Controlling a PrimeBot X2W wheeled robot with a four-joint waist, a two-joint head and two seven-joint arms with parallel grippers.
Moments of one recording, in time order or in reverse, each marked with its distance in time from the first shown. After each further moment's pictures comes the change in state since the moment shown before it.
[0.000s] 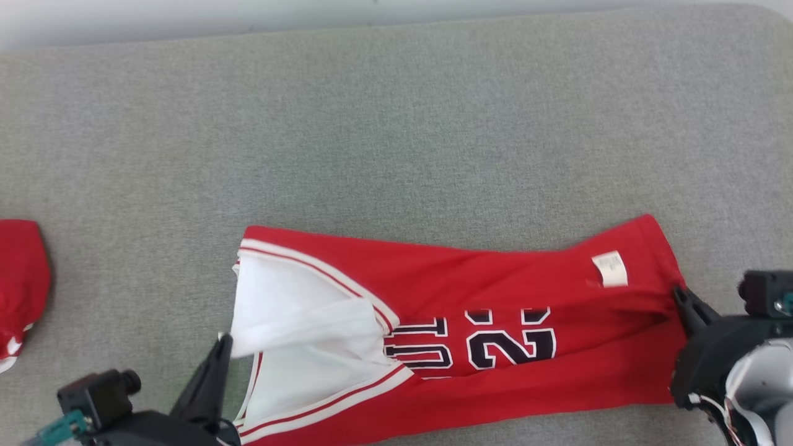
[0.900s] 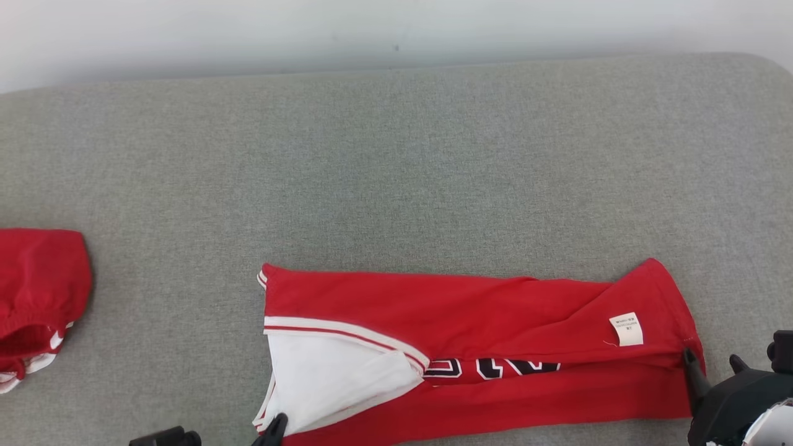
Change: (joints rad) left arm 0.119 -0.048 -0.100 0.068 -0.053 -0.026 0.039; right arm 0.134 0.151 -0.170 -0.030 -0.070 0.000 0.043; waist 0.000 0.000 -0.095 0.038
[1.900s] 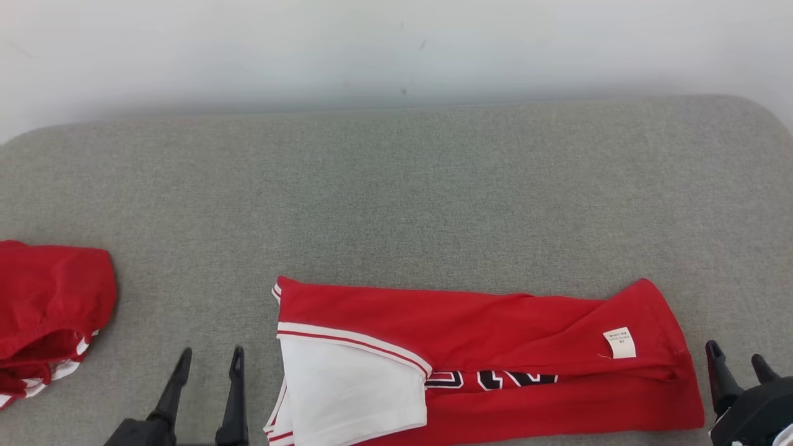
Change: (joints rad) left arm -0.097 0.015 0.024 0.149 0.431 0.059 -0.363; right arm 0.000 0.012 -0.087 0.018 0.137 0.000 -0.100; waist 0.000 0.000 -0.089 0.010
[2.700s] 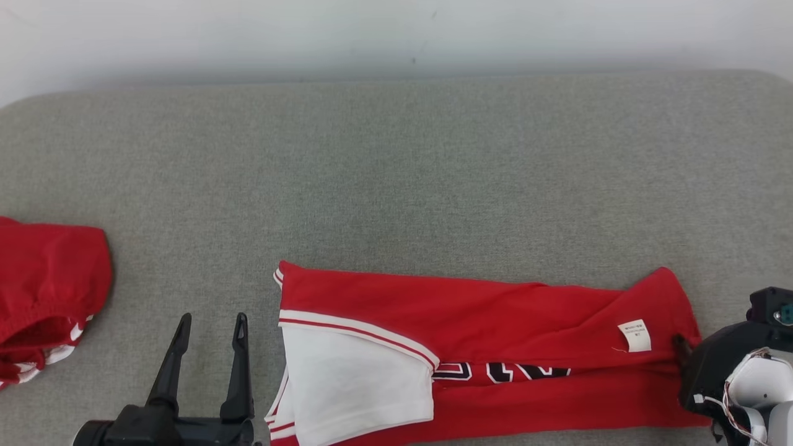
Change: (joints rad) left arm -0.001 -0.242 0.258 -0.037 0.320 -0.178 -0.003; right arm -0.210 -0.022 0.036 0.225 -0.223 0.000 0.206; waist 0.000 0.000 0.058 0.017
